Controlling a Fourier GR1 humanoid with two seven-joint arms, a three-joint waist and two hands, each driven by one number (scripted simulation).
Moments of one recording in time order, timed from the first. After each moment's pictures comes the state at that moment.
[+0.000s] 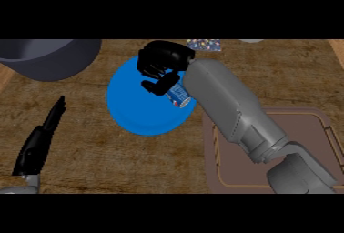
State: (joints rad) left arm 0.00 0.33 0.03 -1.46 -0.16 0.03 -0.12; right arm -1.33 -0.01 0.40 -0.35 0.39 0.22 -0.59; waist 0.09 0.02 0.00
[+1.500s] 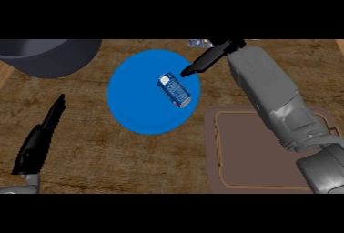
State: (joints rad) left arm -0.01 0.32 0.04 -1.47 -0.17 0.02 -0.13; right arm -1.31 -0.16 0.11 -0.19 -0.15 0.32 -0.51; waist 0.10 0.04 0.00
